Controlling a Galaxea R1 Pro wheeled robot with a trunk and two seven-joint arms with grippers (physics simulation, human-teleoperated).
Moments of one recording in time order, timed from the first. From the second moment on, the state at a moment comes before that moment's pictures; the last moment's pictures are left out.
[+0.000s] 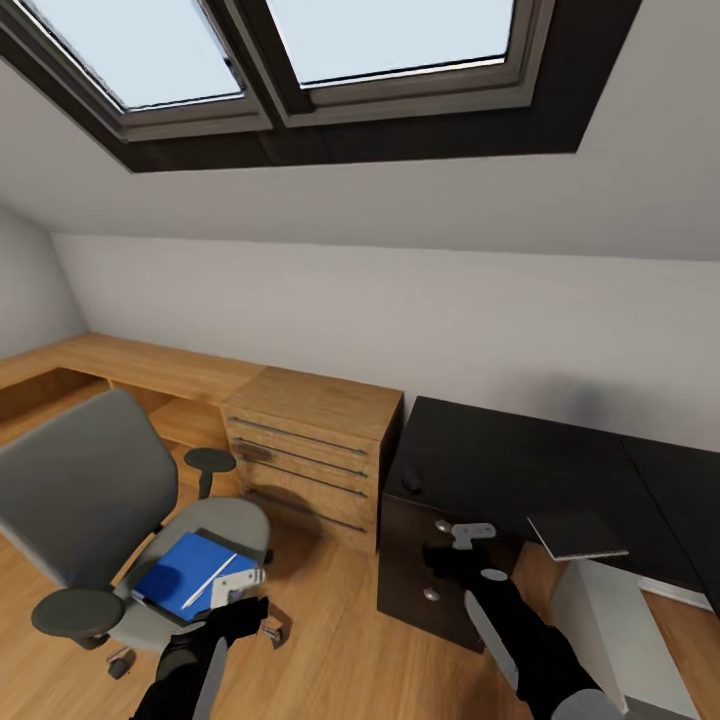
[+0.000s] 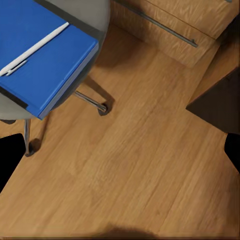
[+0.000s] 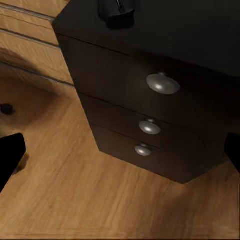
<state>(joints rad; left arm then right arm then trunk) -0.22 -0.16 0.16 -1.18 -0.02 0.56 0.11 -0.47 -0.01 0.24 -0.87 -0.22 0.31 -0.14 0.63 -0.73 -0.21</state>
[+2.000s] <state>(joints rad) -0.23 -0.12 0.16 -1.18 0.01 0.56 0.10 -0.46 -0.10 0.26 -0.75 -0.11 0.16 -0.06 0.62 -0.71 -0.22</state>
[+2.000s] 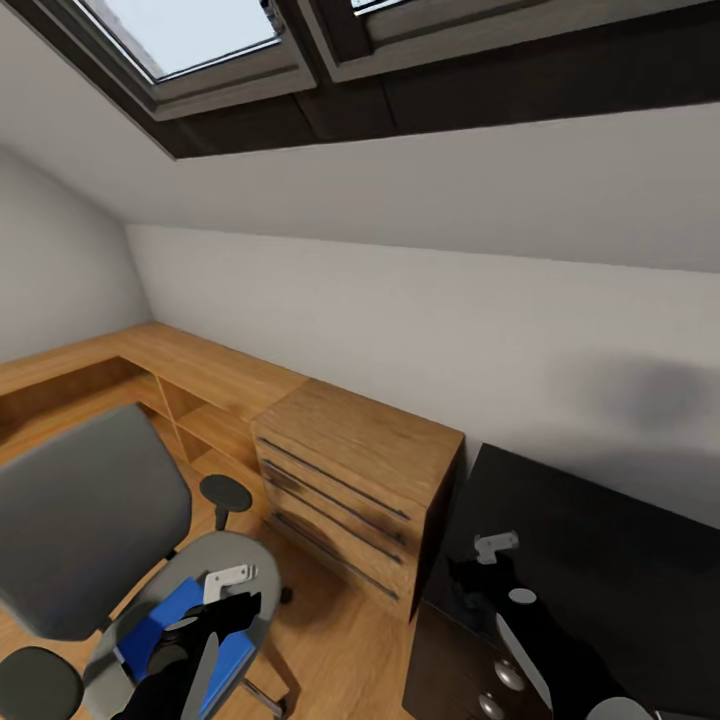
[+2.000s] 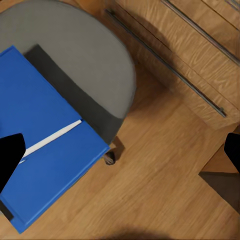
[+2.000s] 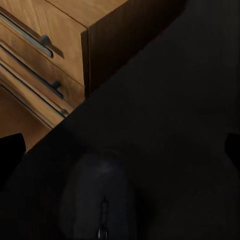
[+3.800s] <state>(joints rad) -0.23 -0.13 0.16 -1.28 0.01 0.57 0.10 -0.47 -0.10 0.26 -0.65 -0.06 0.15 -0.02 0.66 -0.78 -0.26</state>
